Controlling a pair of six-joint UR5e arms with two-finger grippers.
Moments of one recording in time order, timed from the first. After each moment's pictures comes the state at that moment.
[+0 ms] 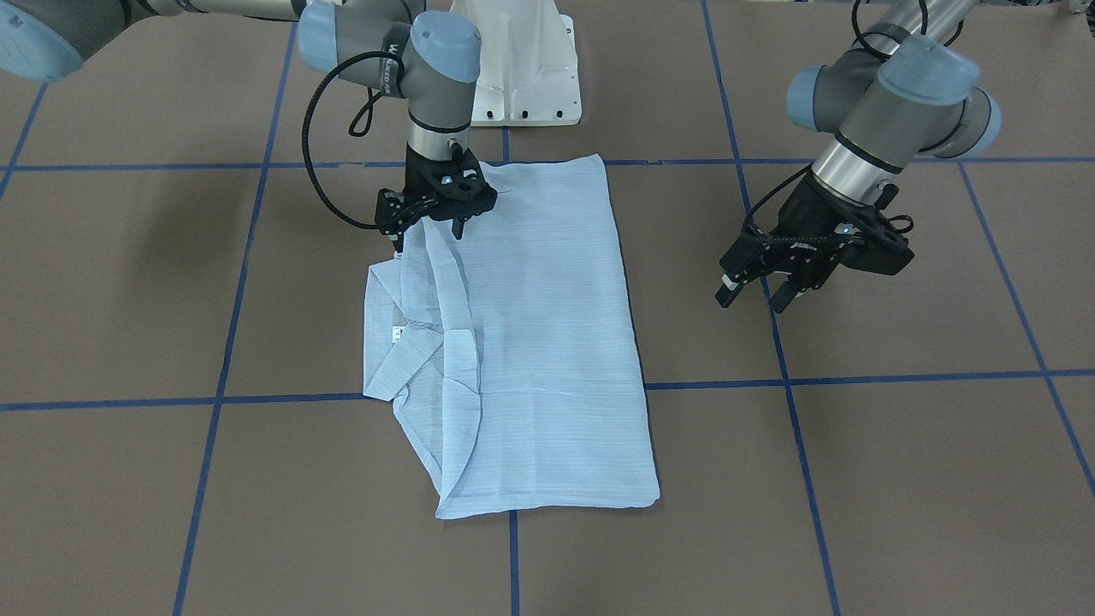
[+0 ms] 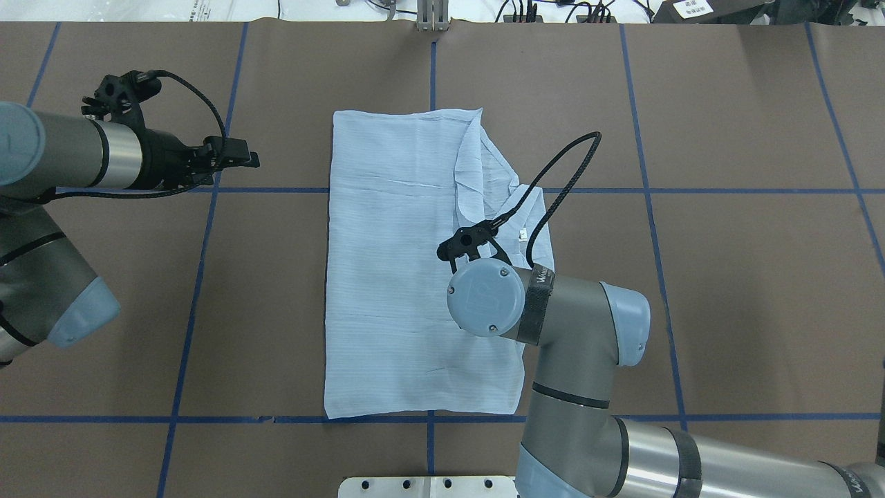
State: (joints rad) left arm -0.82 -1.83 -1.74 -2.36 -1.92 -1.37; right arm 0.34 -0.94 1.74 -1.77 1.51 0.88
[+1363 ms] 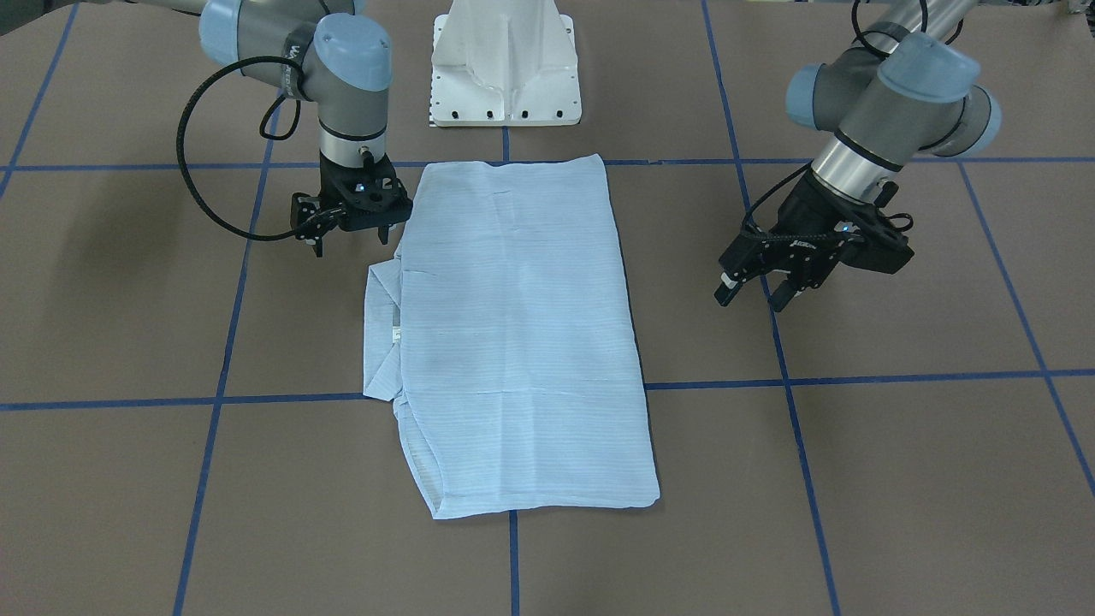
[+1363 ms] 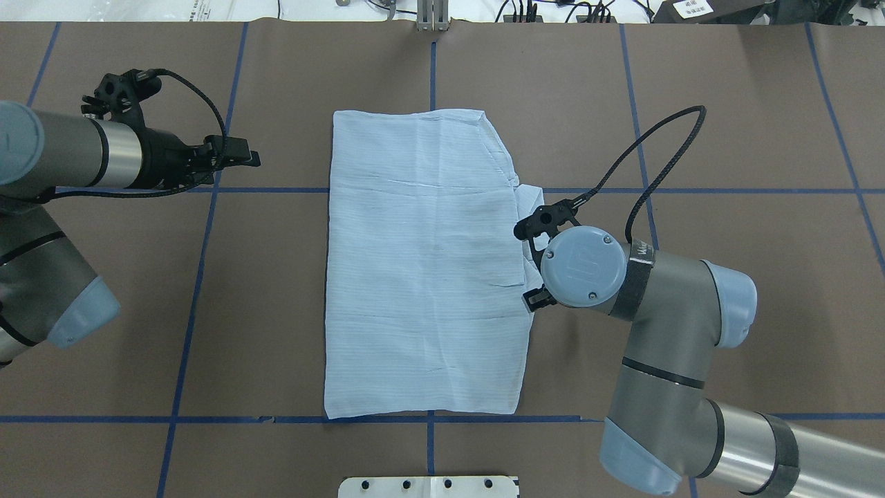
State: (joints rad) left arm -0.82 -1.83 -1.75 -2.36 -1.92 -1.37; right arm 0.42 -1.12 1.91 -1.77 1.59 0.89
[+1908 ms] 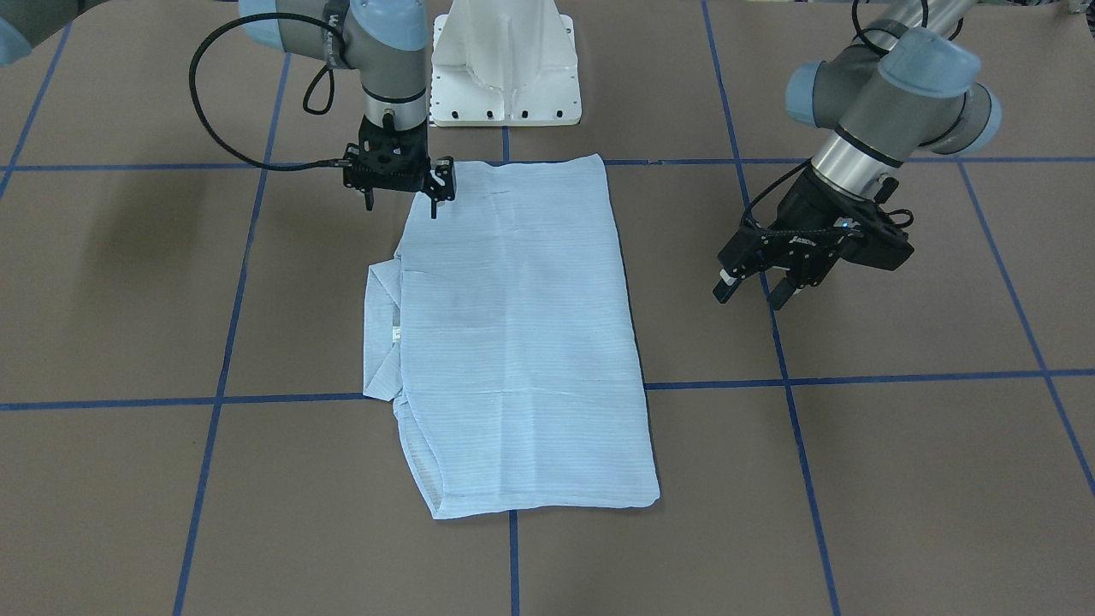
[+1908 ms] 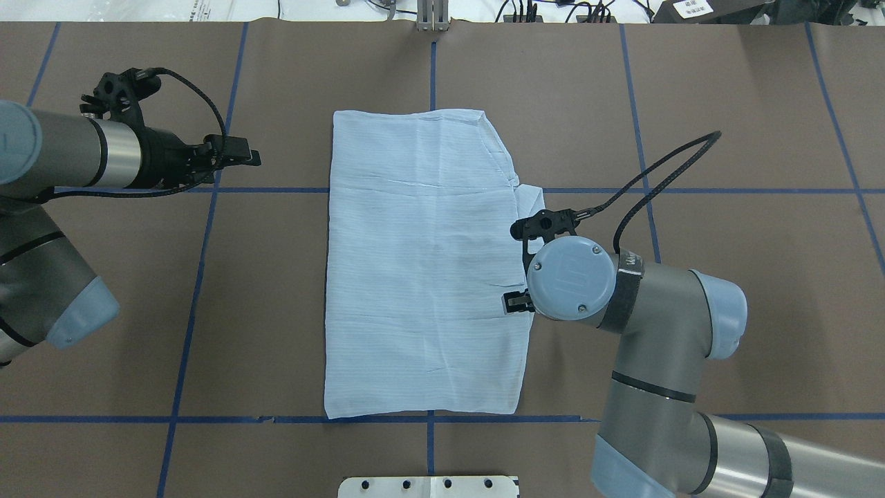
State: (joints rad) left arm -0.82 -1.83 -1.75 -2.36 -1.92 -1.37; right arm 0.30 -1.07 1.92 -1.73 1.60 1.57
